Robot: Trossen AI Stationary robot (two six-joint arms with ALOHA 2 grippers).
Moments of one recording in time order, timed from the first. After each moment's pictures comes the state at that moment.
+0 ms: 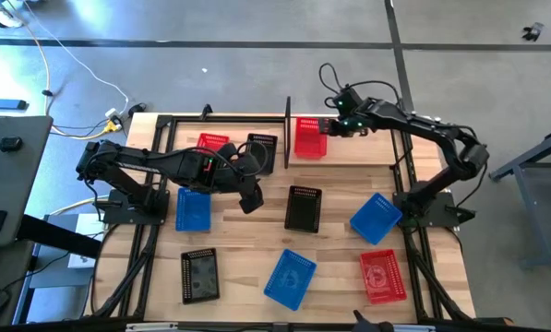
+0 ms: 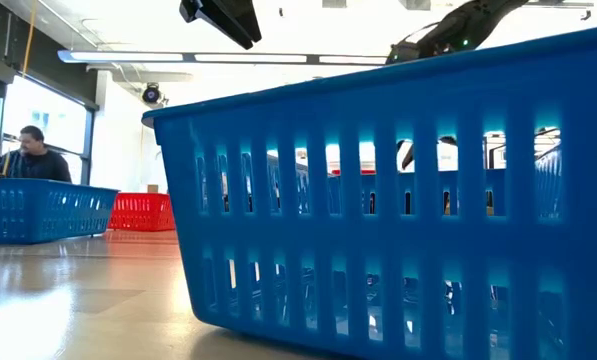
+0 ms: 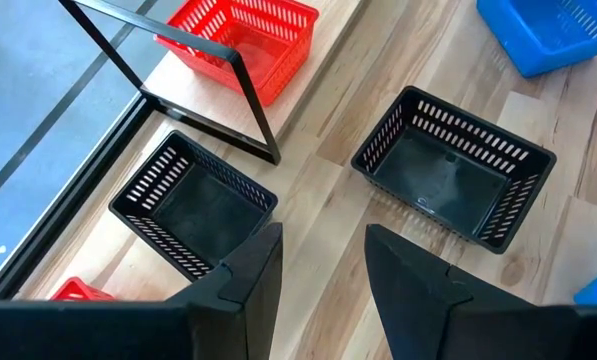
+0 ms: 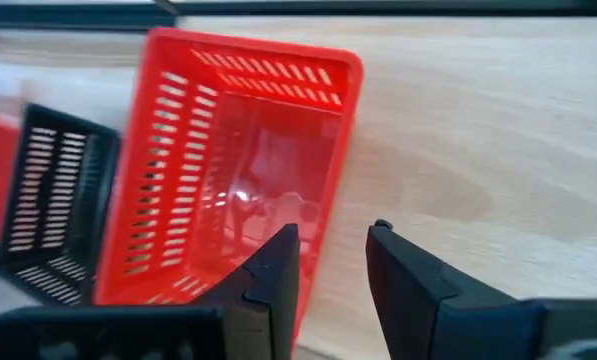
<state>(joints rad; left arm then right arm) -0.03 1.52 1.49 -0.97 -0.53 -0.45 -0.72 1.51 1.13 -0.64 -0.06 0.73</state>
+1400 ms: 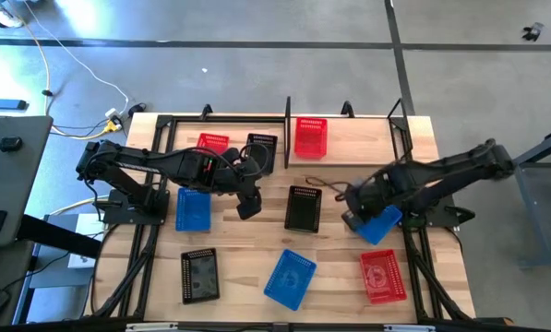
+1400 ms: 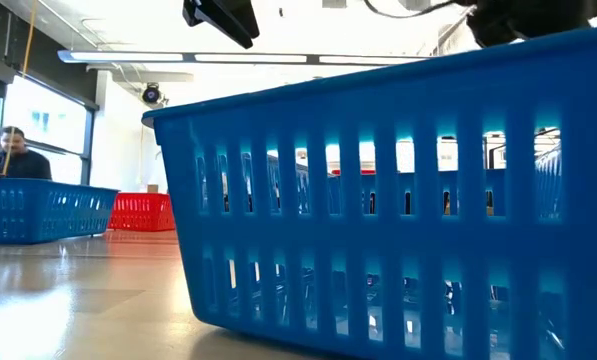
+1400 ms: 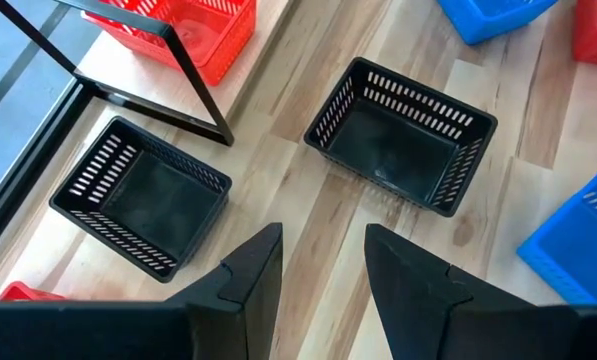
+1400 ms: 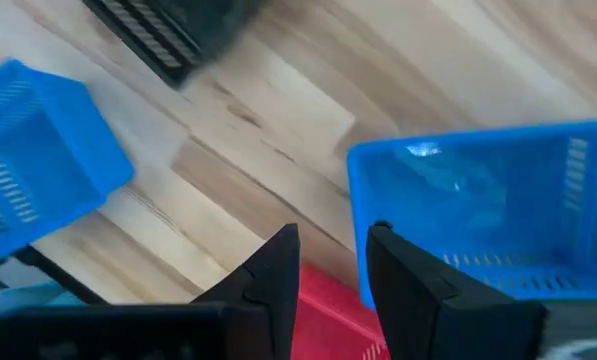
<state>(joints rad) -0.03 1.52 1.49 -0.97 -0.39 -0.41 0.25 1.22 1.06 -1.18 -0.06 1.18</state>
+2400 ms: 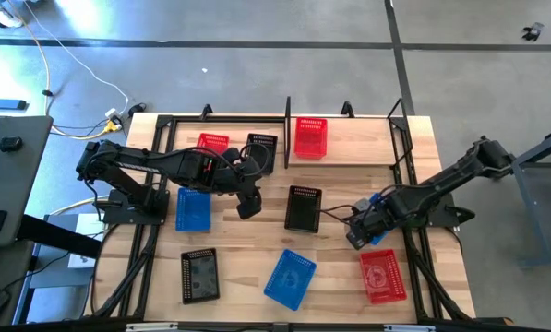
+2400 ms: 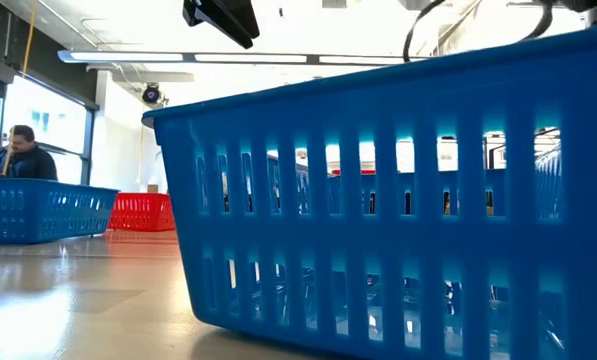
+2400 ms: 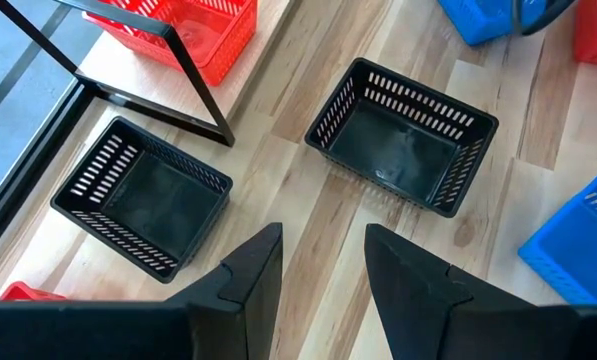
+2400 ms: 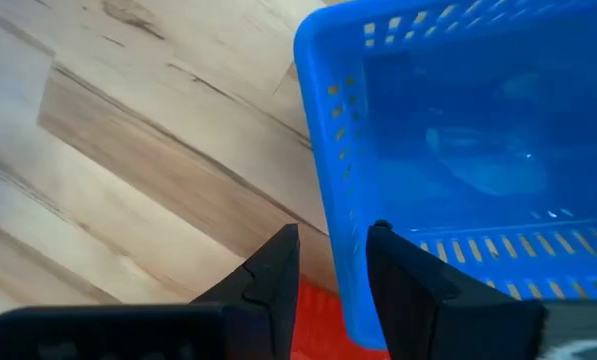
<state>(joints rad) -0.03 1.52 1.49 -0.97 -0.40 -0.42 0.44 1.22 0.70 -0.84 -0.09 1.41</state>
